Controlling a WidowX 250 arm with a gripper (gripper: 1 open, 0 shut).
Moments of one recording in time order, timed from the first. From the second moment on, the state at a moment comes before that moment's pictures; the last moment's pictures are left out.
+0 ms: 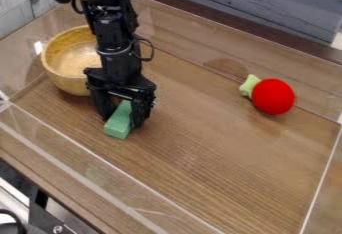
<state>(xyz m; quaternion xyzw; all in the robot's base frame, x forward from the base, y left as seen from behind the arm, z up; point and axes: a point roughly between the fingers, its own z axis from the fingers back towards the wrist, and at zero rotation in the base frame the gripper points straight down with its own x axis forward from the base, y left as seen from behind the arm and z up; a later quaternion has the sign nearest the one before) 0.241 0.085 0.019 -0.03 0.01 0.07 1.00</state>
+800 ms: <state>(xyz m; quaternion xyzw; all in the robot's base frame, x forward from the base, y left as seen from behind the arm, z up) 0.257 0.100 0.087 -0.06 -0.01 0.09 0.99</state>
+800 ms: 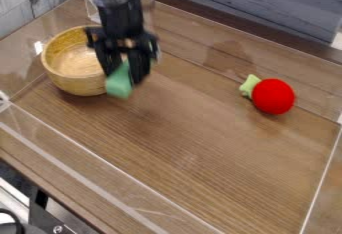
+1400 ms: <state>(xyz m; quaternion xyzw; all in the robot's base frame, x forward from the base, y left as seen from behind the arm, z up) 0.254 0.175 0.095 -0.07 -0.04 0.13 0.99</state>
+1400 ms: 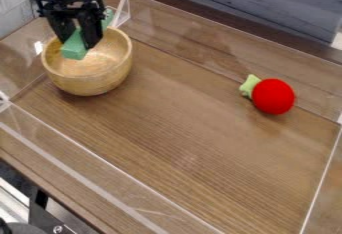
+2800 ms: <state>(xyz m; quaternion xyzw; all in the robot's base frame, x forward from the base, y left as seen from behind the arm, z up) 0.289 0.197 0.060 -0.09 -0.05 0.16 0.98</state>
